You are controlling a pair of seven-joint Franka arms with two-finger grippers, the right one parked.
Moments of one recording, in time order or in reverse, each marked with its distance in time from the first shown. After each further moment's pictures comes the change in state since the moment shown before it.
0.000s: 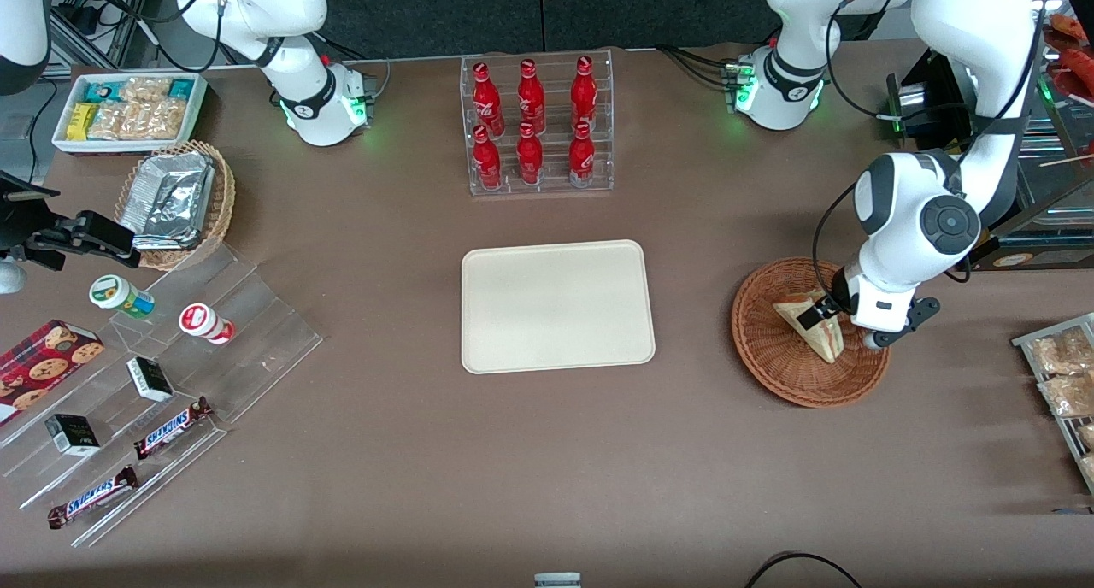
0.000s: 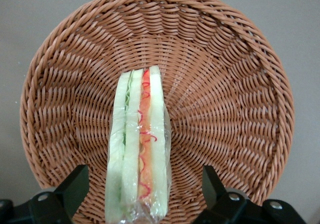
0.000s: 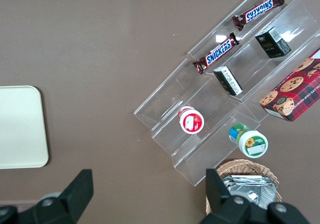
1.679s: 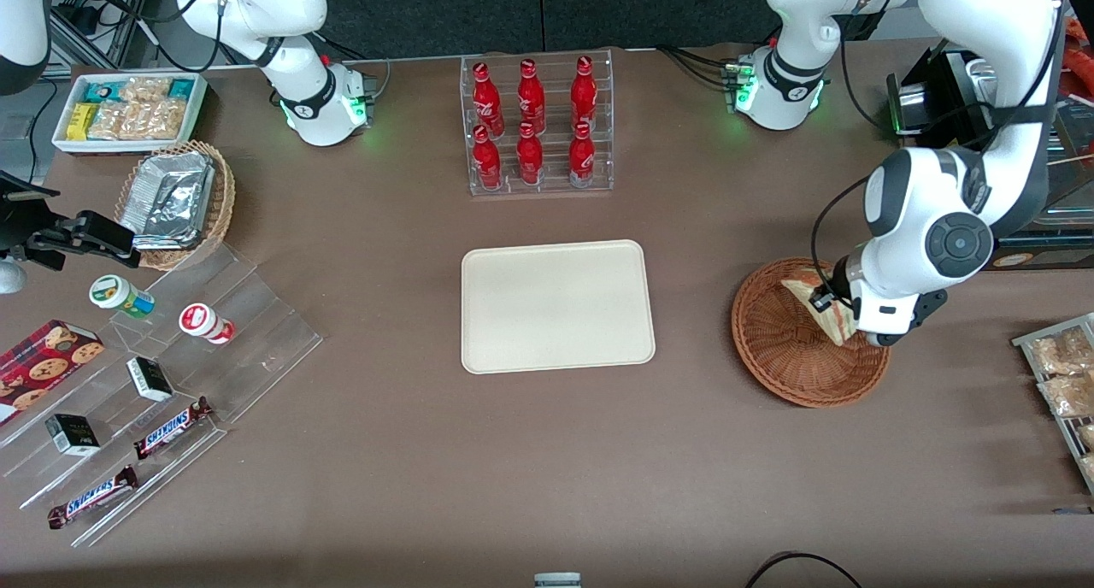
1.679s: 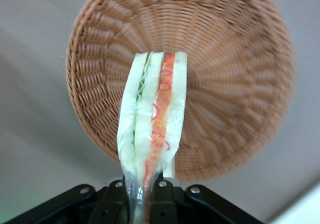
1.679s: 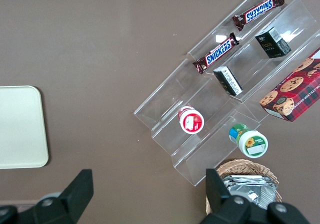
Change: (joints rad) arm -0.004 -0.023 -0.085 0.238 0.031 -0.475 -0.109
